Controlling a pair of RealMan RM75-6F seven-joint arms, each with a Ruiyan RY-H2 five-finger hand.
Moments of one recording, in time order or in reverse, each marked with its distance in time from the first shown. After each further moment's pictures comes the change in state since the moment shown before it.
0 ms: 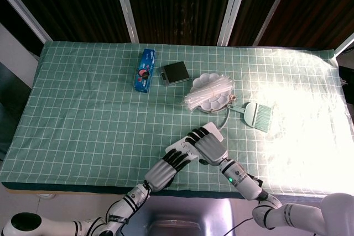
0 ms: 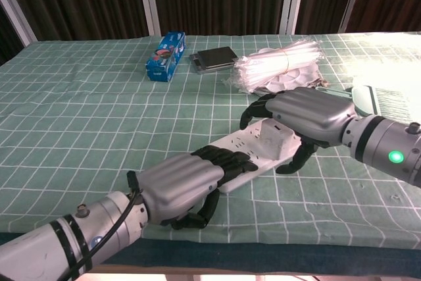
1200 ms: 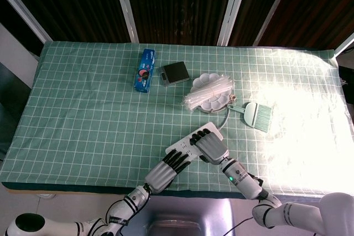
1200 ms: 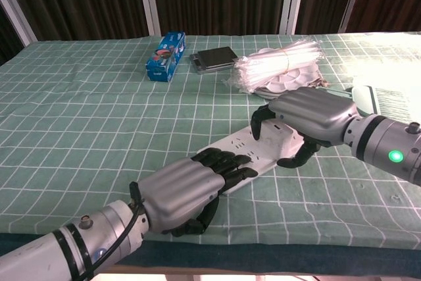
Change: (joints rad) left arm 0.001 -0.030 0.034 0.053 0.007 0.002 0.053; right arm 0.006 -0.002 -0.004 0.017 0.021 0.005 -0.024
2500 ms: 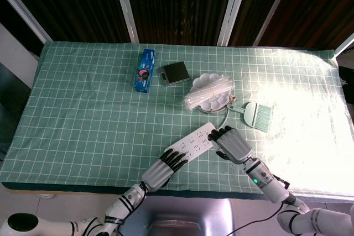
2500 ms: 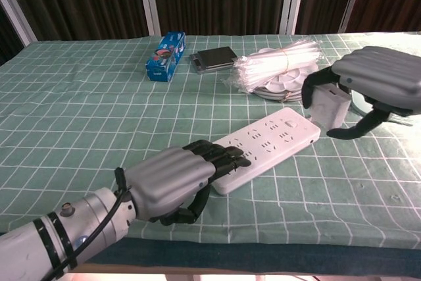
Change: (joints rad) left arm 0.007 0.068 -0.017 -0.067 0.054 0.064 -0.036; right arm -0.088 0.236 -0.068 -0.109 -0.130 0.185 0.081
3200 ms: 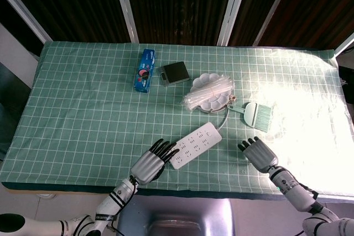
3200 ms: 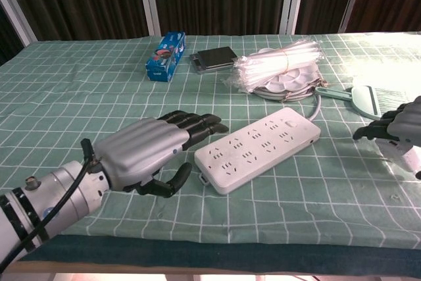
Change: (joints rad) left arm 0.026 0.090 -0.015 -0.063 0.020 0.072 -0.027; right arm -0.048 0.137 -0.082 -0.042 0.163 -0.239 -0.359
